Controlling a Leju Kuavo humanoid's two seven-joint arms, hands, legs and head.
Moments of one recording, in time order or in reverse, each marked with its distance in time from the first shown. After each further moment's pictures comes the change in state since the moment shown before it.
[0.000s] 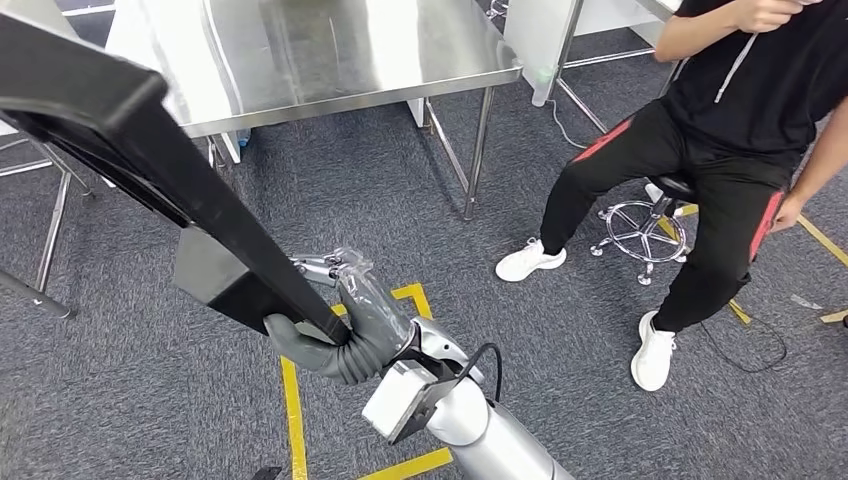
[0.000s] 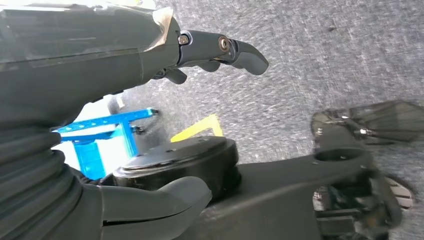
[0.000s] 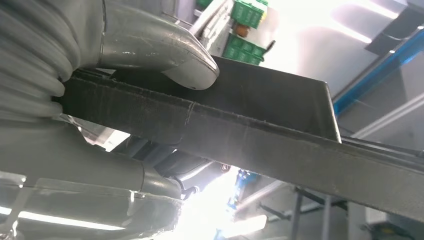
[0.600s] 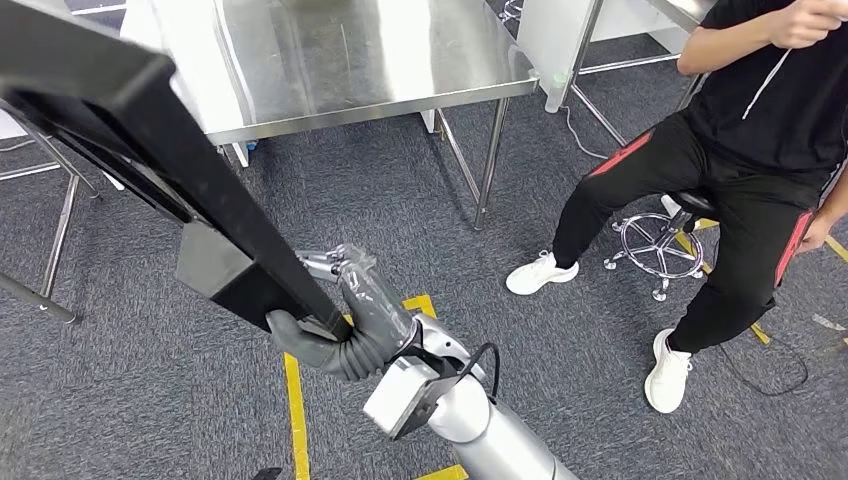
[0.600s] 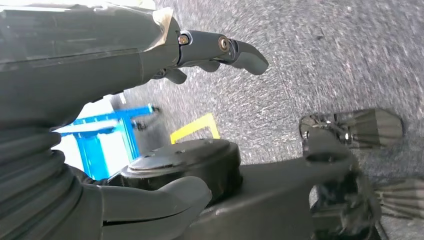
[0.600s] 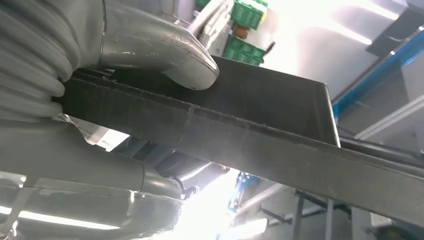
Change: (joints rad) left arm -0.004 -0.002 0.000 0.000 -0.004 -0.008 0.000; right arm -0.009 0.002 -0.005 0.001 0.000 0.000 0.002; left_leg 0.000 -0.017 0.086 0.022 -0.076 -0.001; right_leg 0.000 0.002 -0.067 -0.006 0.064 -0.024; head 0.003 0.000
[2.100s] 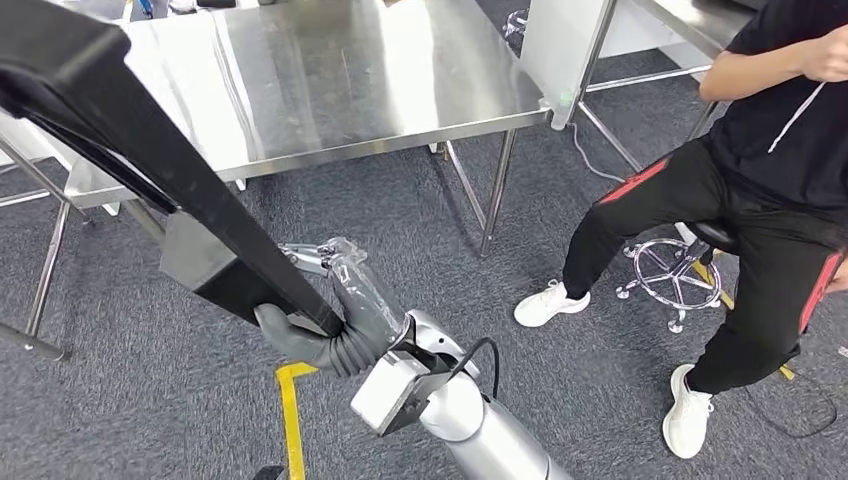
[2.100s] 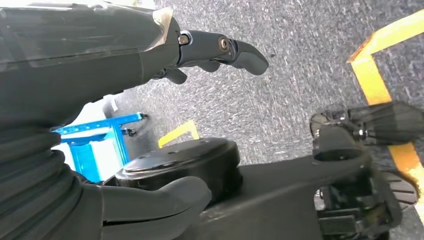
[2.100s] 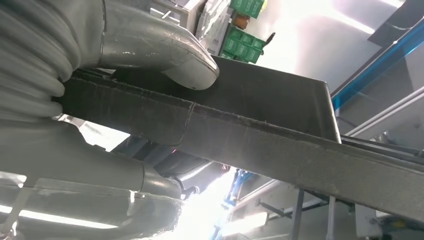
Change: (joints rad) left arm 0.002 0.006 0.000 0.001 -0.010 -0.011 0.000; right arm -0.010 0.027 -0.001 0.005 0.015 0.002 0.025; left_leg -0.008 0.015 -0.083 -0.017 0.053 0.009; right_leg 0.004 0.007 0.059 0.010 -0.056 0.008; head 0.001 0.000
